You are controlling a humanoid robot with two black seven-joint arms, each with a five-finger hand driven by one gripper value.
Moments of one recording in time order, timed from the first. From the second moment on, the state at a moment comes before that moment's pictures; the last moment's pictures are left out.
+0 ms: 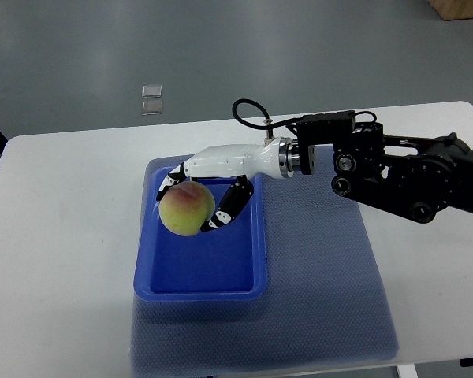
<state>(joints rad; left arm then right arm) 0.04 0.00 -0.04 -0.13 0.01 -0.03 0.13 1.11 -0.24 0.23 1.18 -1.47 0.25 0.37</state>
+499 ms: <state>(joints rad) 0.04 0.00 -0.04 -0.13 0.01 -0.03 0.13 1.04 -0.14 0.18 1.06 -1.48 0.24 0.36</state>
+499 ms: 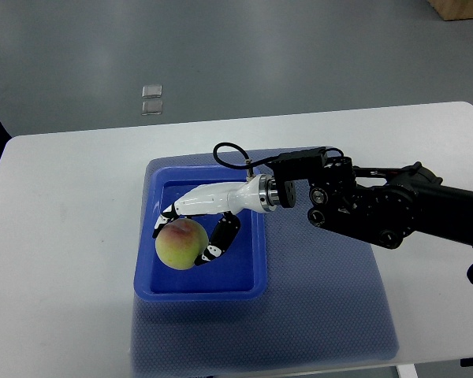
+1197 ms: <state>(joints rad) 0.04 0.00 -0.04 -0.13 0.01 -0.03 0.13 0.99 -0.11 0.16 0.99 -1.48 0.24 0.36</state>
